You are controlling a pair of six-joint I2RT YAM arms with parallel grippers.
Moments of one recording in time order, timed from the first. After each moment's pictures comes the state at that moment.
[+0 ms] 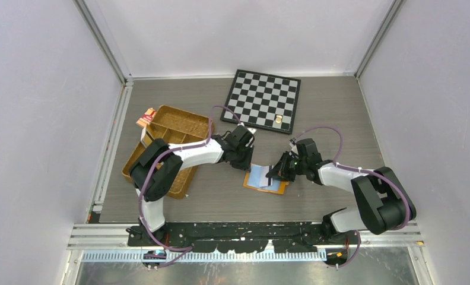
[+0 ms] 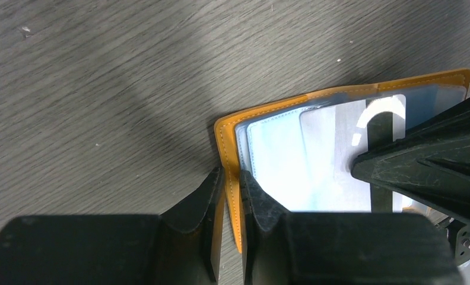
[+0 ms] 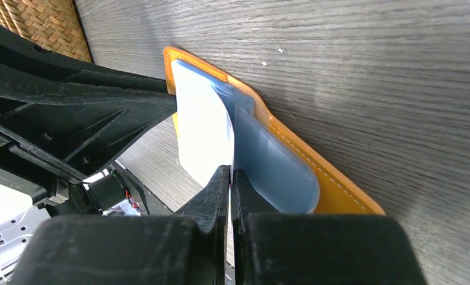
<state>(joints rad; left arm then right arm) -0.83 1.86 1.17 -0.32 0.11 -0.50 0.35 1.39 0.44 0.08 -0.52 0.82</state>
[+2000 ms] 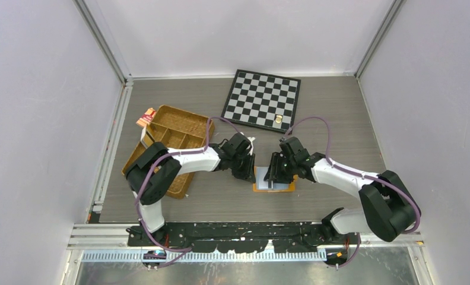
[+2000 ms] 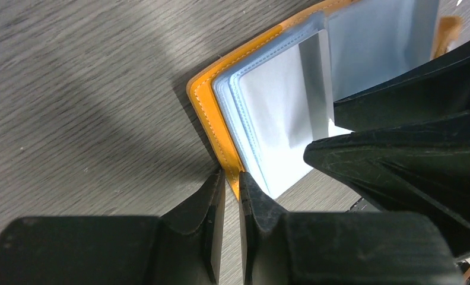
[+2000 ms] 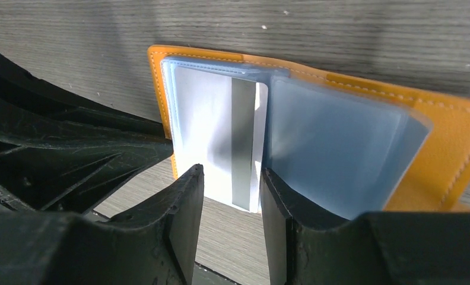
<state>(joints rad) -0.86 1.81 1.03 -0.18 0.28 -0.63 0.56 1.33 0.60 -0.29 -0.19 0.73</state>
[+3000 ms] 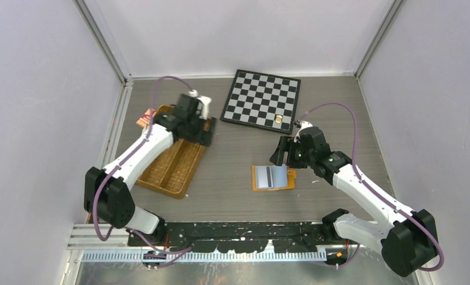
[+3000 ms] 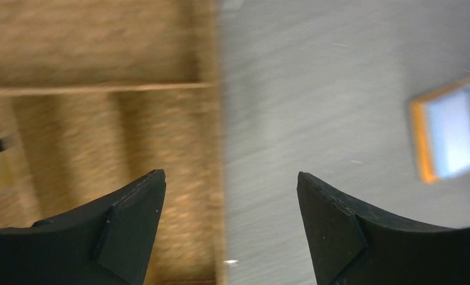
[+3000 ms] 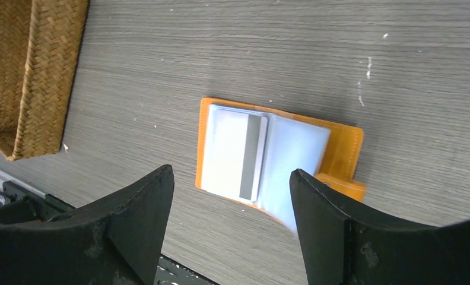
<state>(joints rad) -0.53 1.47 1.23 -0.70 0.00 -0.13 0.47 1.04 0.70 -0.40 -0.12 0.54</state>
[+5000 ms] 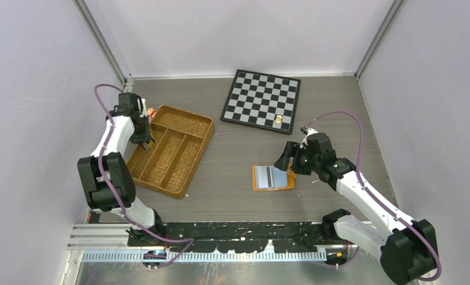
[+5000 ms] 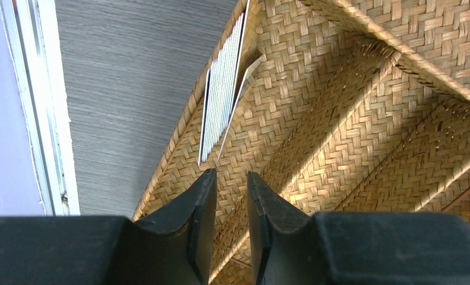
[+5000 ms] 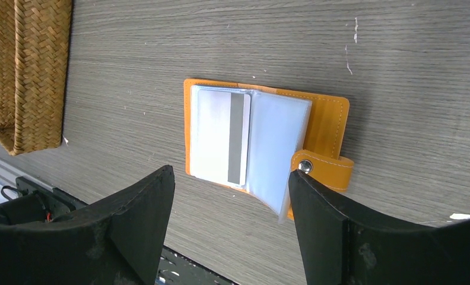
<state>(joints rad) 0.17 1.59 1.21 -0.72 -0.07 0.03 0.38 0.97 0.59 -0.40 -0.21 0.55</state>
